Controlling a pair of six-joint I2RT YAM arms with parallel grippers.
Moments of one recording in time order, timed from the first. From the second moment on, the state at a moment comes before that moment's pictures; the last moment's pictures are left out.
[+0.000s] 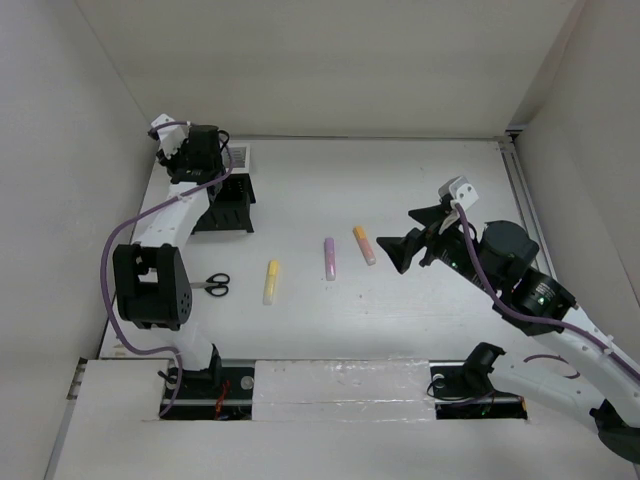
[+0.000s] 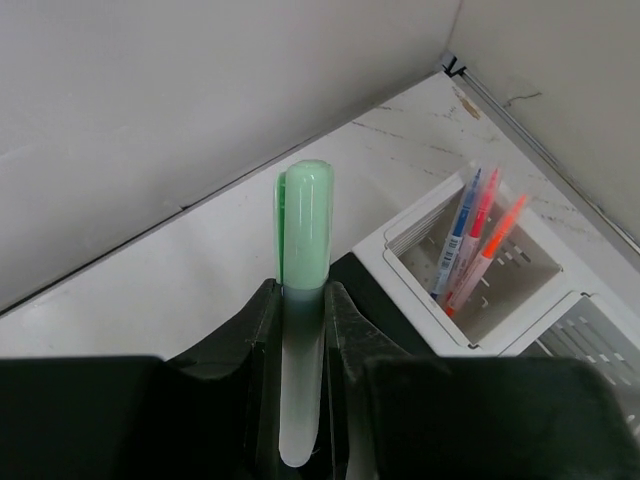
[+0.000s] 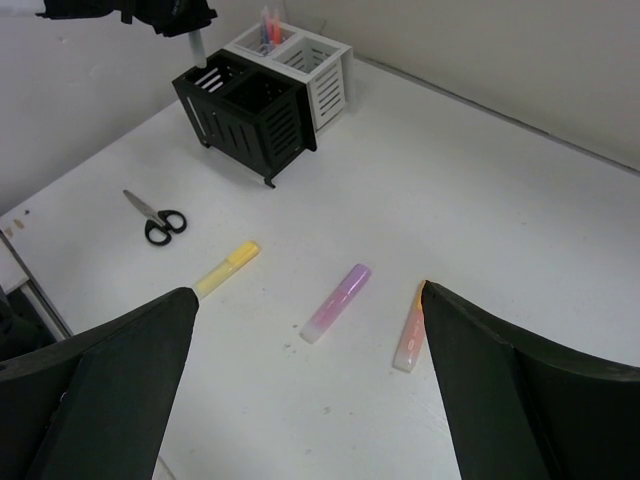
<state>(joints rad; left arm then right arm) -0.08 1.66 1.35 -0.23 -0.93 -0.53 0.80 0.76 1.00 -0.30 0.05 0.10</state>
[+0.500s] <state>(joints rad) -0.08 1.79 1.35 -0.18 -0.94 -0.56 0.79 0.75 1.00 -0.30 0.06 0.10</state>
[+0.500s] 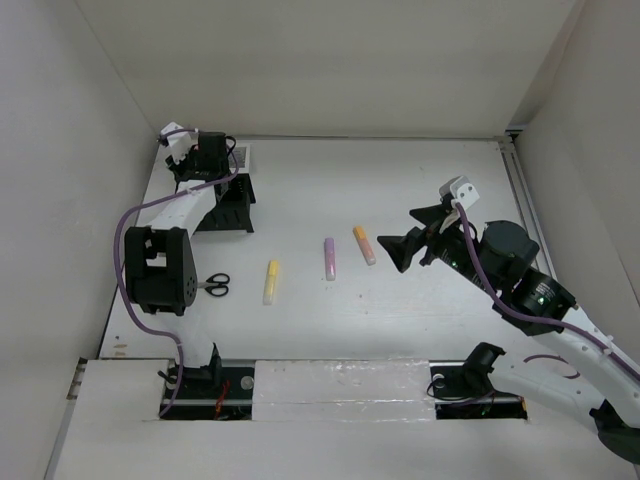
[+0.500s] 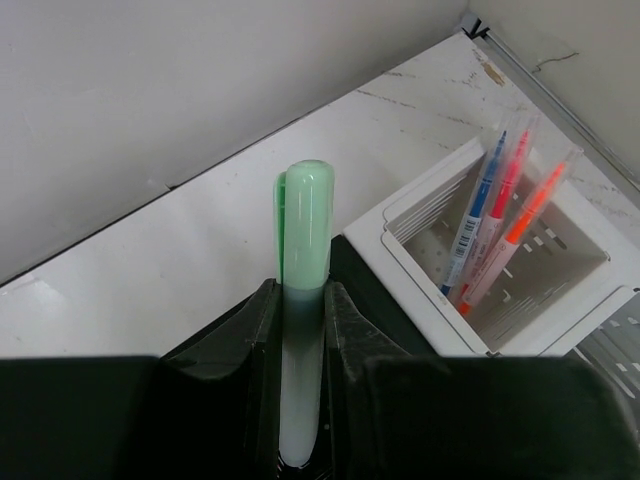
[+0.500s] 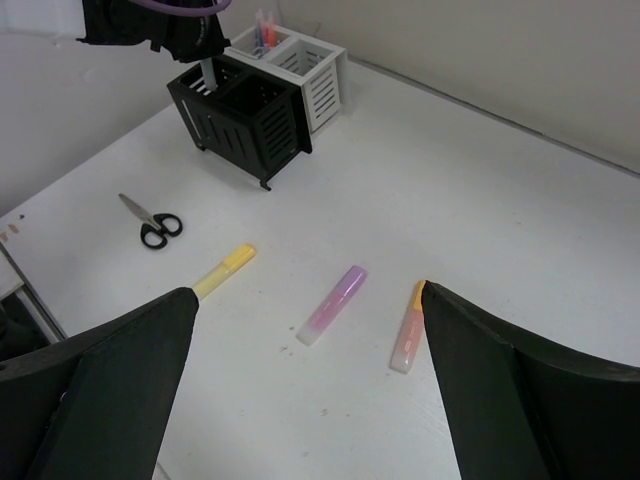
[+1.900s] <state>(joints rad) -0.45 1.59 1.72 -0.61 -0.89 -0.64 0.79 0.72 1.04 -0.36 0.13 0.09</state>
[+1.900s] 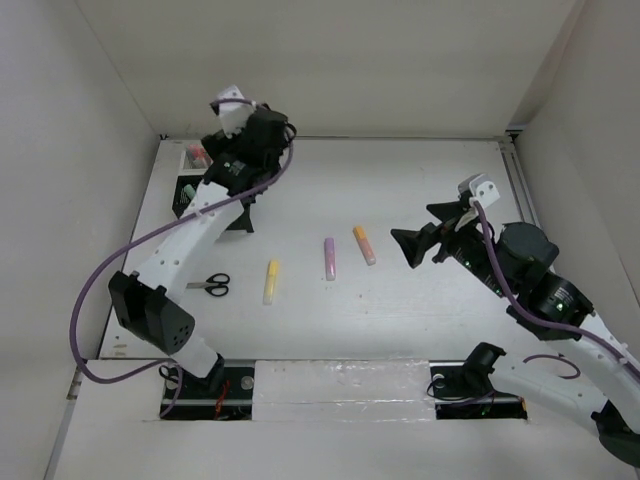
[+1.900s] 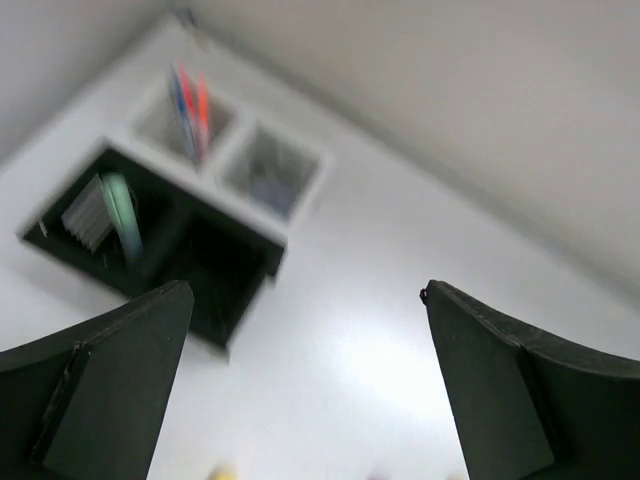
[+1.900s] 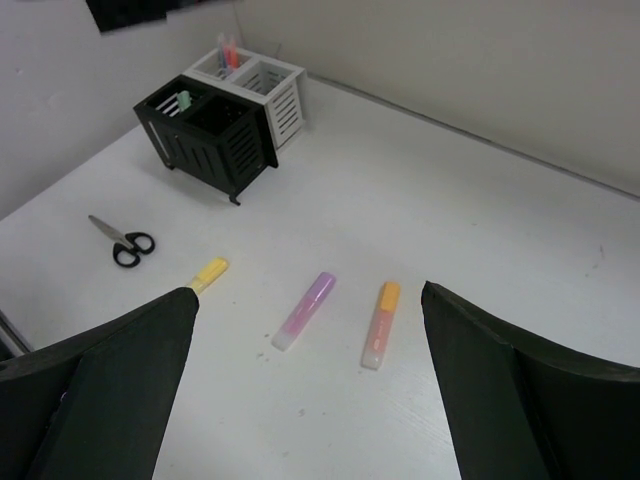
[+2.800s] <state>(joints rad) -0.54 1.52 0.80 -0.43 -0.34 -0.74 0.78 0.72 1.12 -0.46 0.12 0.05</state>
